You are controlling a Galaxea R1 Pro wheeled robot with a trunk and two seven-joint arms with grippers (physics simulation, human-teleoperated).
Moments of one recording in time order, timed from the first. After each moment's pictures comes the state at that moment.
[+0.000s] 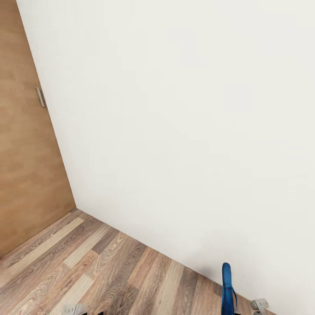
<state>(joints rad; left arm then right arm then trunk) -0.01 0.14 0.28 -0.88 0.17 0.24 -0.84 -0.32 -0.25 -0.63 -0.38 0.42 0.04 1.03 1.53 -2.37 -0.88</state>
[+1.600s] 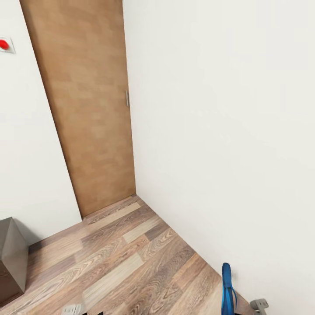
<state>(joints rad) -0.01 0.14 0.28 -0.88 0.17 0.24 -0.84 -0.32 -0.25 -0.63 -0.38 0.42 0.04 1.03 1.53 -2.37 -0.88</state>
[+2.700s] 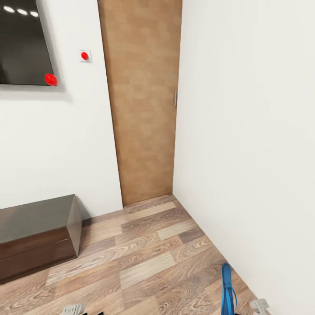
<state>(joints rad) -0.01 0.14 0.28 -0.88 0.17 0.24 -0.84 -0.32 -0.25 -0.63 -0.38 0.42 0.05 1.03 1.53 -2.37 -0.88</state>
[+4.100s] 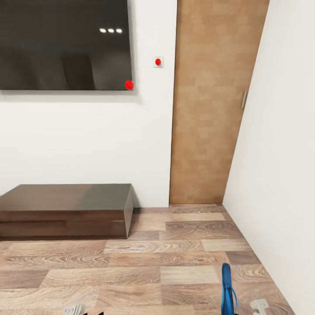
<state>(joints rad) -0.01 0.14 0.27 -0.88 0.17 0.25 -0.84 -0.32 -0.25 -0.63 -0.38 0.42 0.05 1.03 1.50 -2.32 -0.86</state>
